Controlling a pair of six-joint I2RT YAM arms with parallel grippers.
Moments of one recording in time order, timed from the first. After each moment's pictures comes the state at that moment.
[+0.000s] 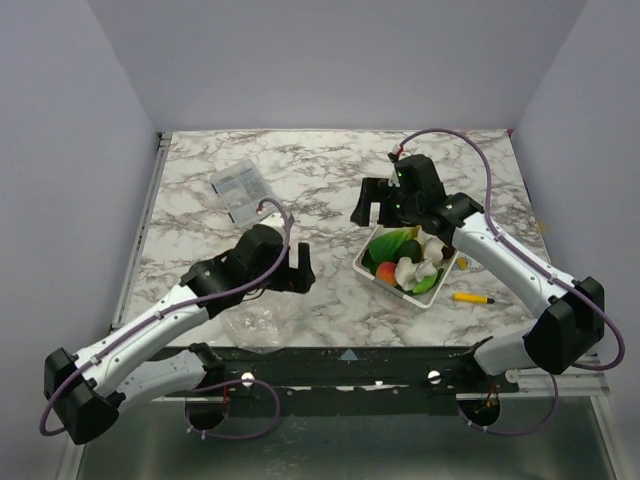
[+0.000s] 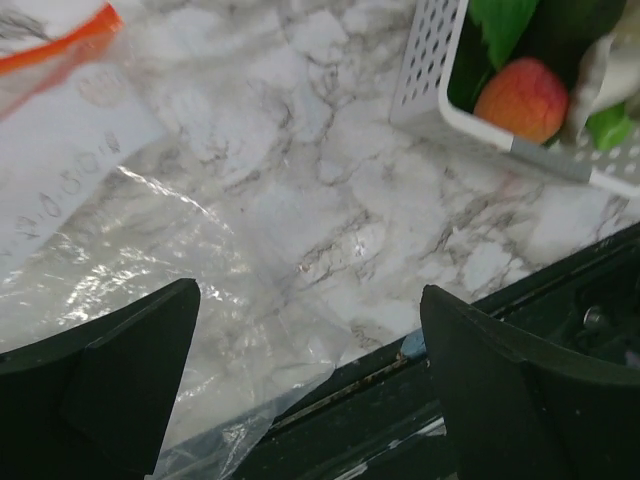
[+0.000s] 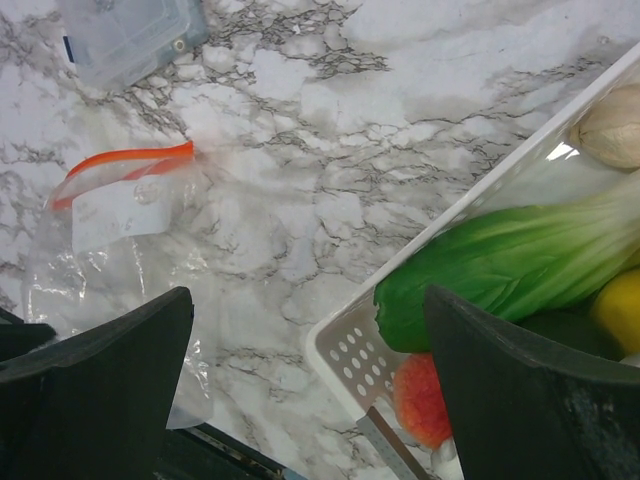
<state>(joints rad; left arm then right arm) -0.82 0.95 0.79 -0.58 -0.09 -0.56 0.57 1.42 1.24 -0.52 -0.04 0.48</state>
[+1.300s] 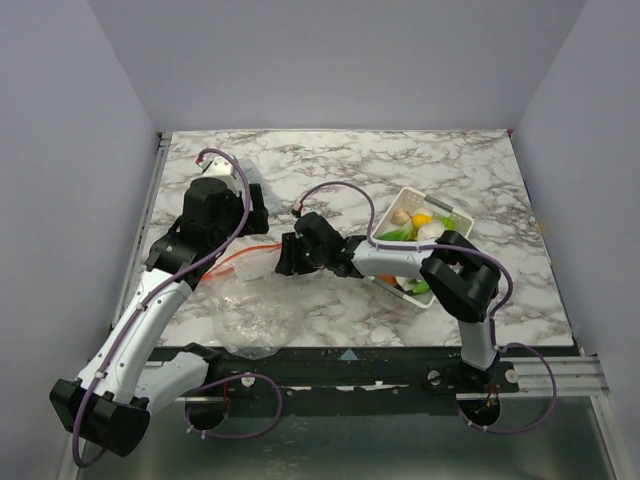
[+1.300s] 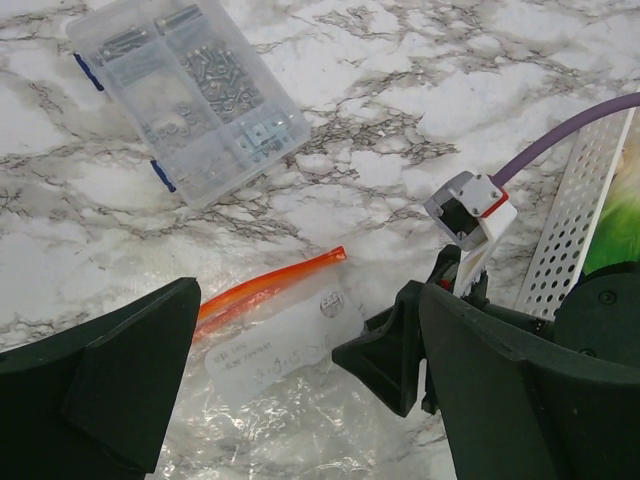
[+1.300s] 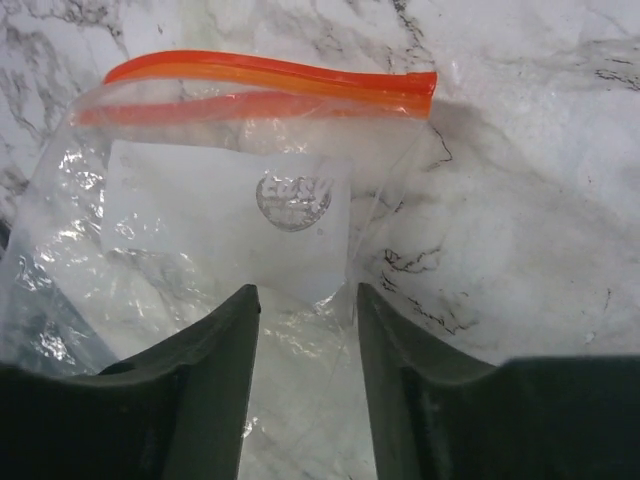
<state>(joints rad) -0.37 1.00 1.05 -0.55 -0.14 -0.31 0.96 1.98 1.26 0.03 -0.06 0.69</state>
